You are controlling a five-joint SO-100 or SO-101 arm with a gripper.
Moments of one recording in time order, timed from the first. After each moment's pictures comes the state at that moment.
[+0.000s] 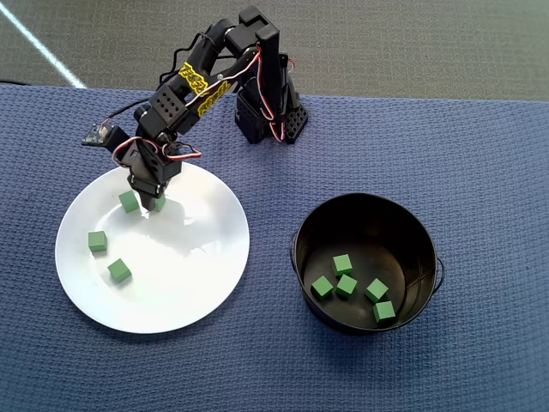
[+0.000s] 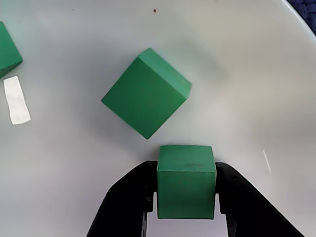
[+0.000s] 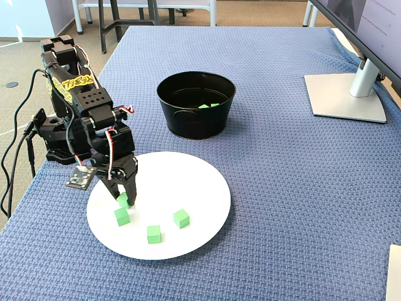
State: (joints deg) arm 49.3 85.9 112.0 48.8 -33.8
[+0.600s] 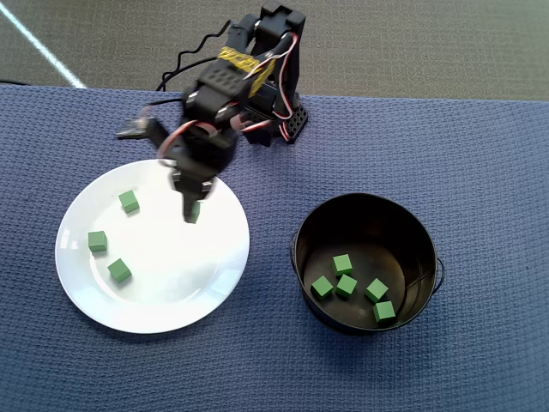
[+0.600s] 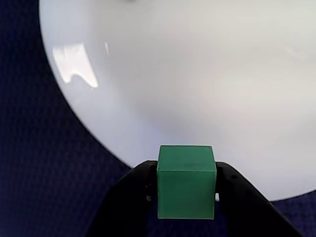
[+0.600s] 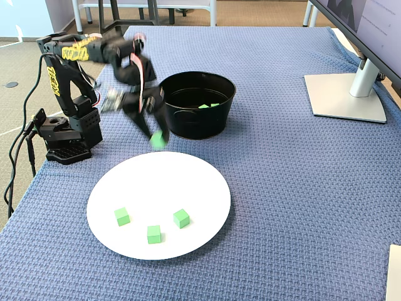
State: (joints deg) arm 23.4 105.3 94.5 72.9 -15.2
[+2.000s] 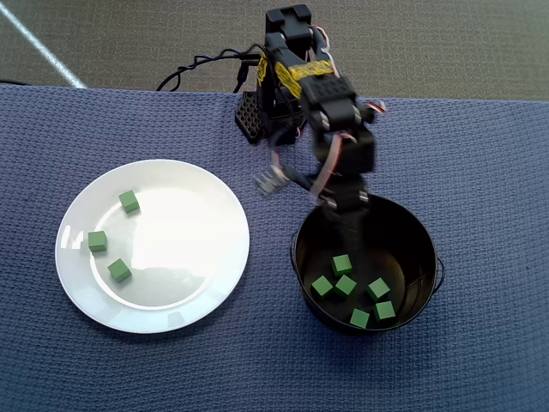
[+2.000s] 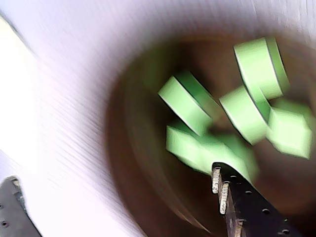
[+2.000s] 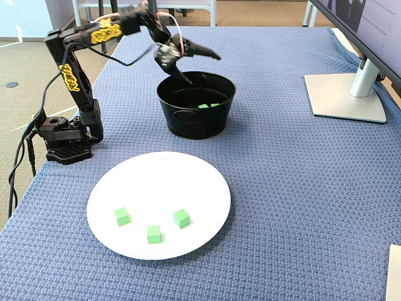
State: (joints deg) arm -12.7 102.1 85.8 65.6 1.1
